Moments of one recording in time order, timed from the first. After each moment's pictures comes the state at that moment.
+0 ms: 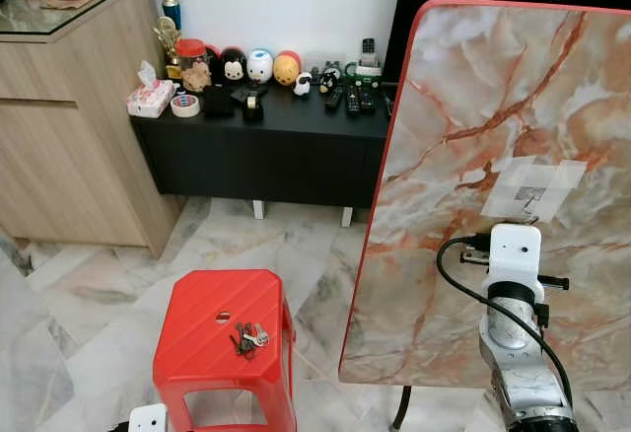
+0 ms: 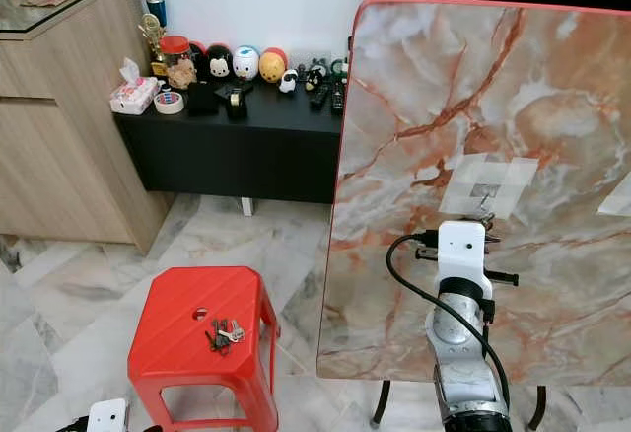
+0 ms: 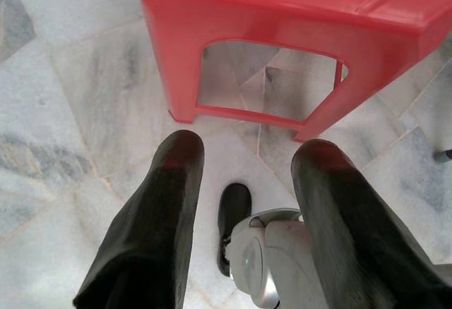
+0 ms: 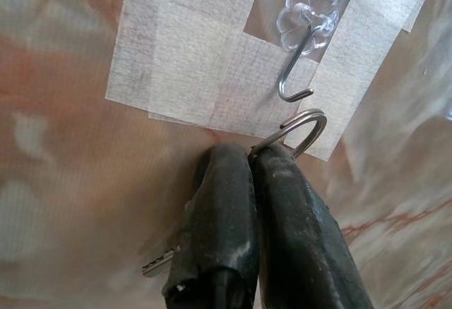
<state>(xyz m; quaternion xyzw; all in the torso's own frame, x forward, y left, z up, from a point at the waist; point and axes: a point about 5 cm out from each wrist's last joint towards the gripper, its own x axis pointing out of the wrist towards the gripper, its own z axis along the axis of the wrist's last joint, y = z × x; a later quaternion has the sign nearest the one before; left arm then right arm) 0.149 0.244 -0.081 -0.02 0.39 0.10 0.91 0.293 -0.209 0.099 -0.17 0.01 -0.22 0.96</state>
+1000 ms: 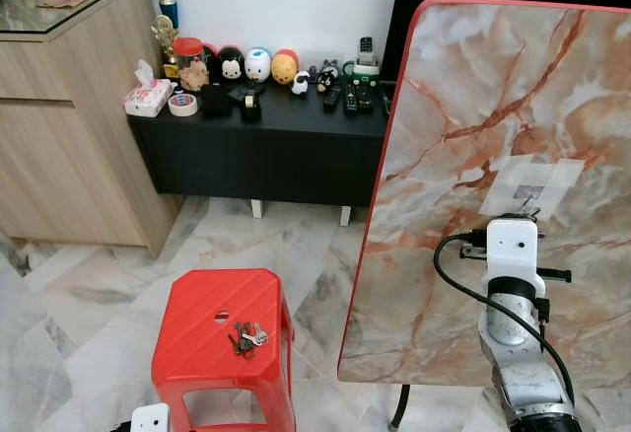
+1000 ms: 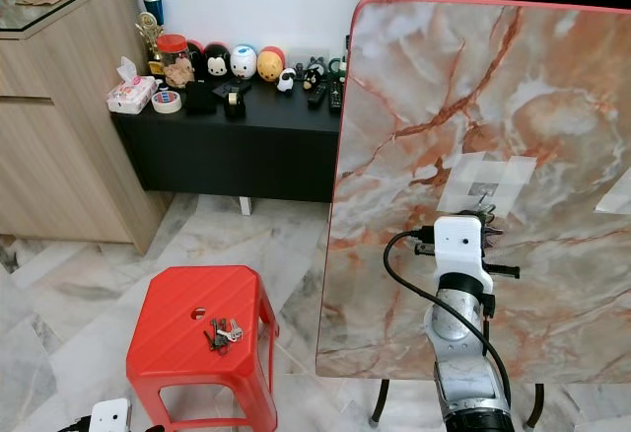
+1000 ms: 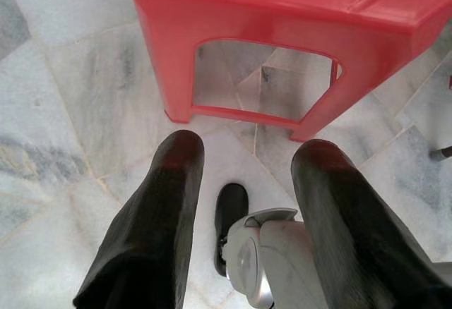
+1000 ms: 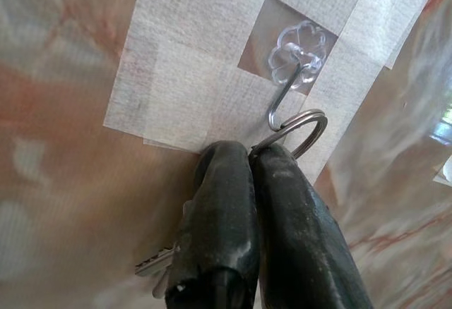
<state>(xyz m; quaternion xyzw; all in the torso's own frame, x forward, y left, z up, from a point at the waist) 0.149 0.240 -0.081 -0.03 0.39 0.10 0.92 0.296 -0.207 0.106 -0.20 0.00 -0.22 0.96</state>
